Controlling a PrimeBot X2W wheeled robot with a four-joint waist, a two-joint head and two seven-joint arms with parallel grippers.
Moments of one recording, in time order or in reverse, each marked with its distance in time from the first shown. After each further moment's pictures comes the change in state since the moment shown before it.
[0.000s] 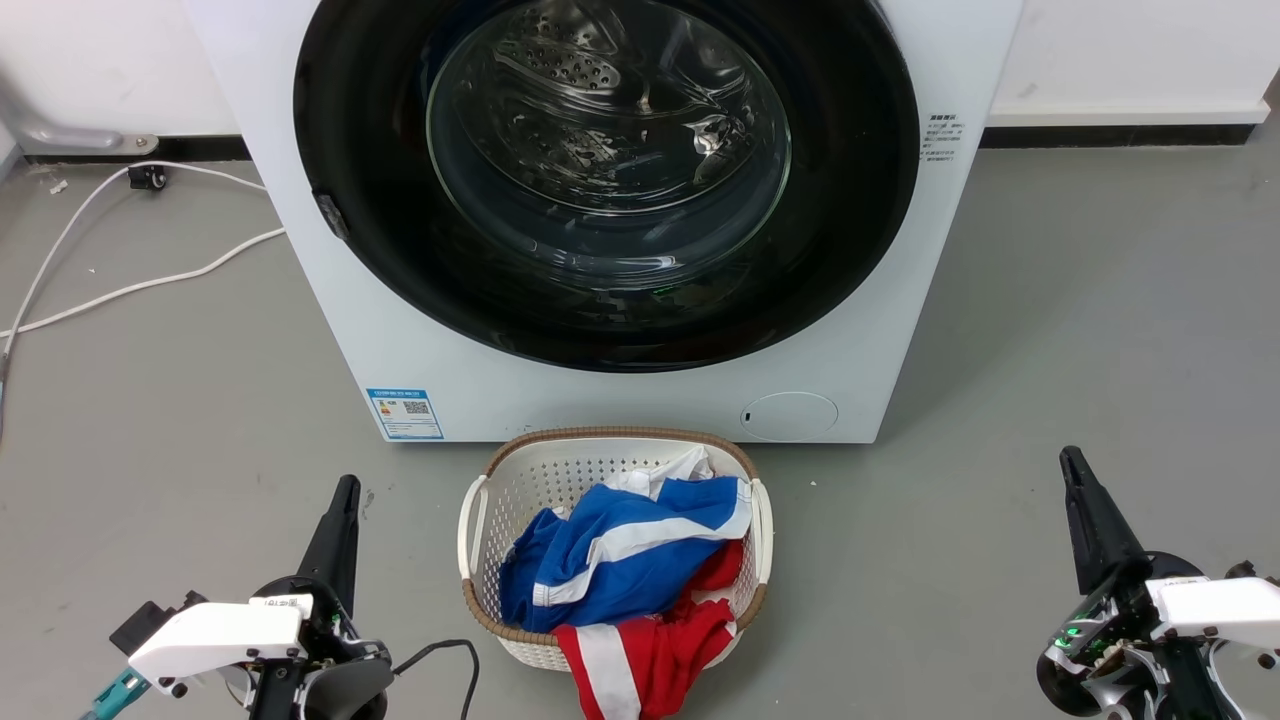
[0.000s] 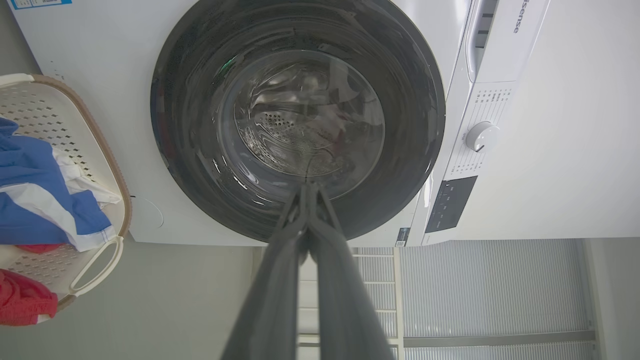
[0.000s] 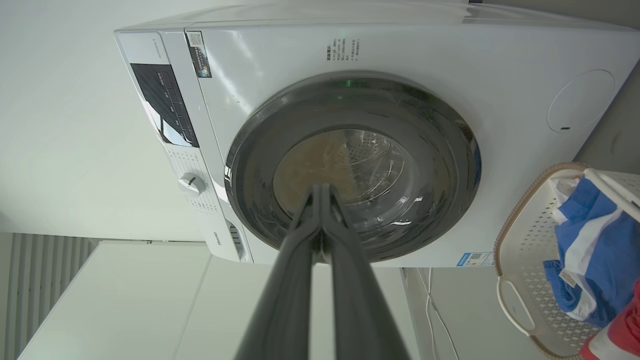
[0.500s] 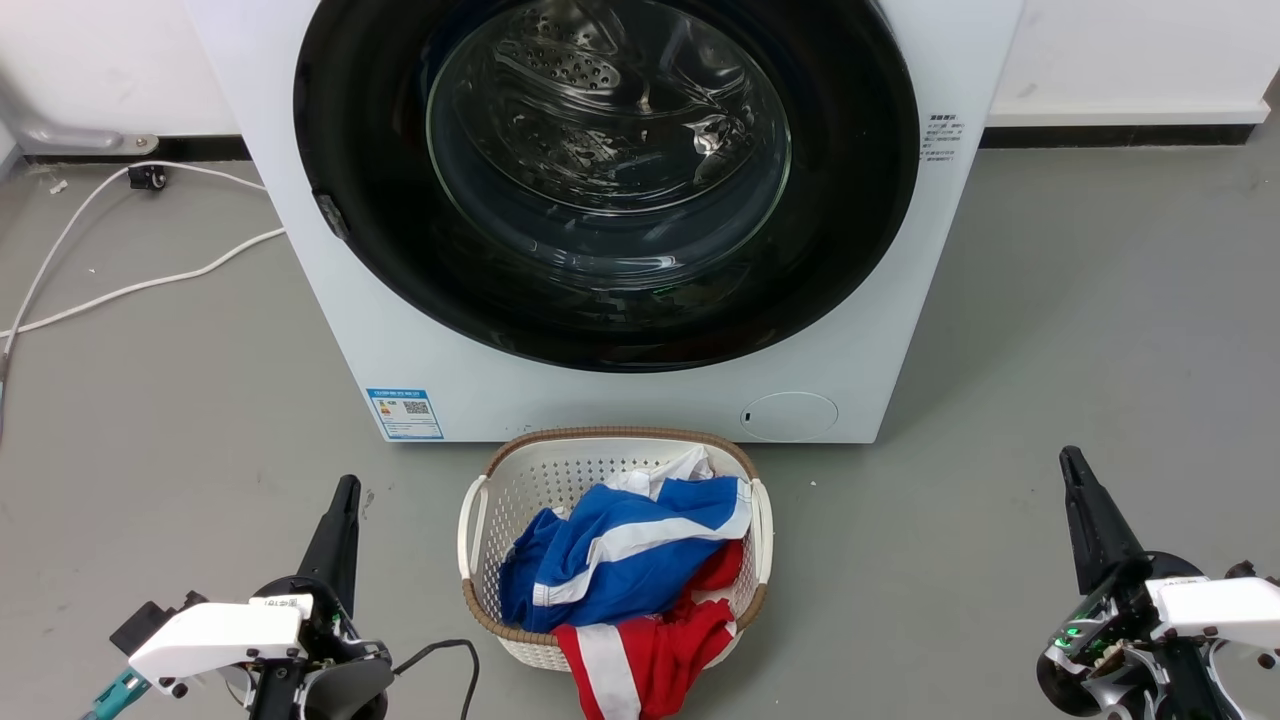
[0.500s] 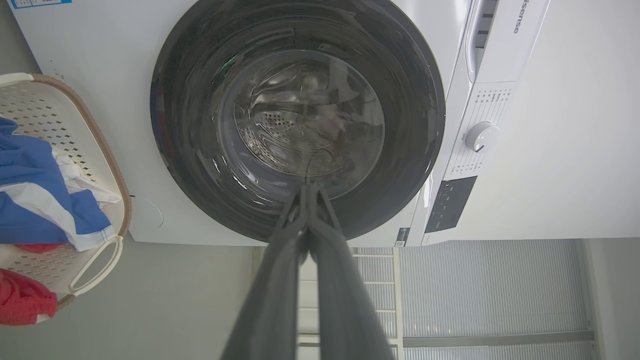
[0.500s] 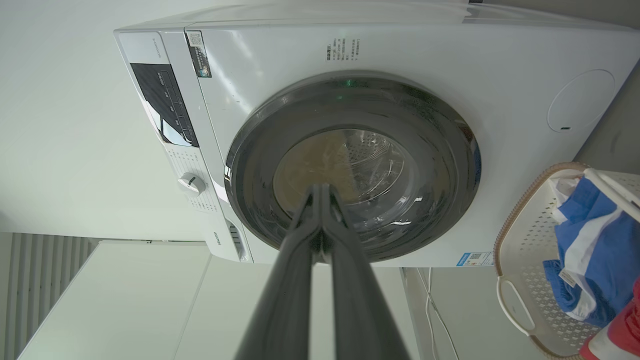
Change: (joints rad) left arm 0.000 0.000 -0.001 0.000 -0.002 0.000 0.000; right arm 0.000 -0.001 0.001 0.000 0.000 0.000 0.000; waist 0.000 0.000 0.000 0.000
